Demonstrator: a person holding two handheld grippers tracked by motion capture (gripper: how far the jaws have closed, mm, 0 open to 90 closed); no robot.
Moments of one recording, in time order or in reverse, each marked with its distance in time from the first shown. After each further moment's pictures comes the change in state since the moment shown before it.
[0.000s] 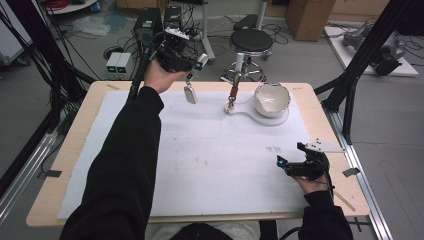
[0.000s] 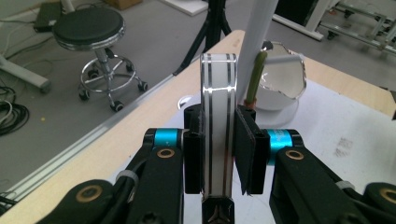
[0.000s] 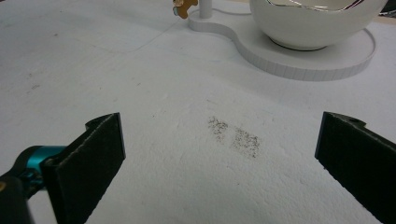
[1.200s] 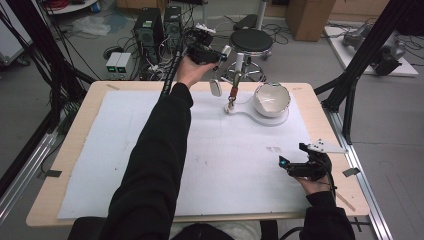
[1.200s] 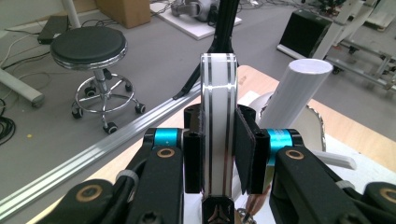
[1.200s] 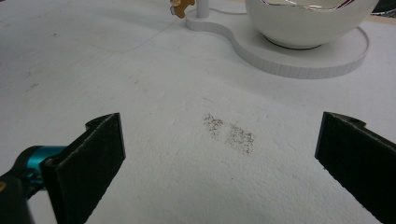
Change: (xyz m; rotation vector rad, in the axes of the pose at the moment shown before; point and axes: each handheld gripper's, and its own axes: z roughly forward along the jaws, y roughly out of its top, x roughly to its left) left arm -0.006 0.028 0.086 -0.079 0.011 -0.076; right arm -0.004 -0.002 -0.004 -0.002 -0.001 0.001
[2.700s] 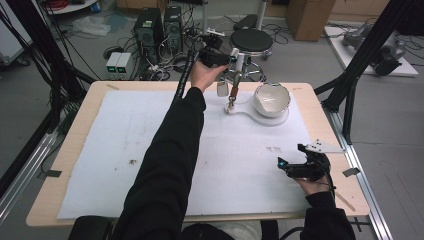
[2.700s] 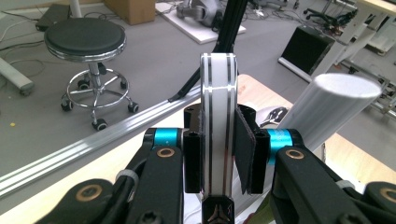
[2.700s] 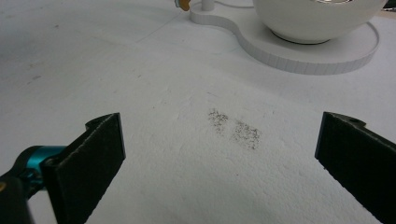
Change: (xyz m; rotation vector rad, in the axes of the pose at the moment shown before) left arm -0.010 -0.005 0.033 -0.017 0.015 -0.104; right arm 0.003 -0.001 0.002 0.025 0.011 -0.006
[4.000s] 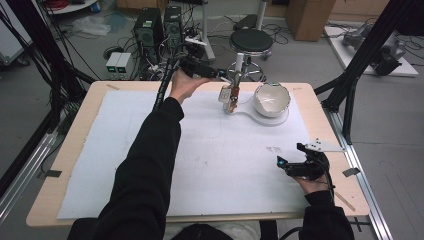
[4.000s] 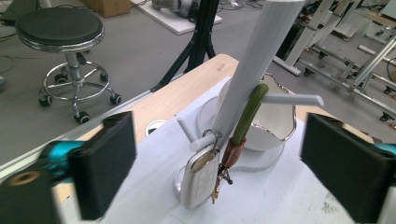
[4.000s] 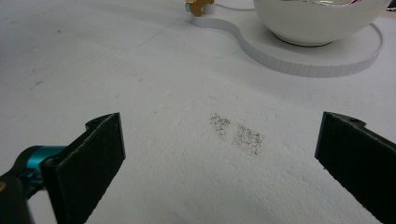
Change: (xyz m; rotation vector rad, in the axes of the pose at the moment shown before) left arm 0.015 -0.031 -0.054 0.028 -0.097 0.032; right arm -0.001 0.002 0.003 -0.008 0.008 0.011
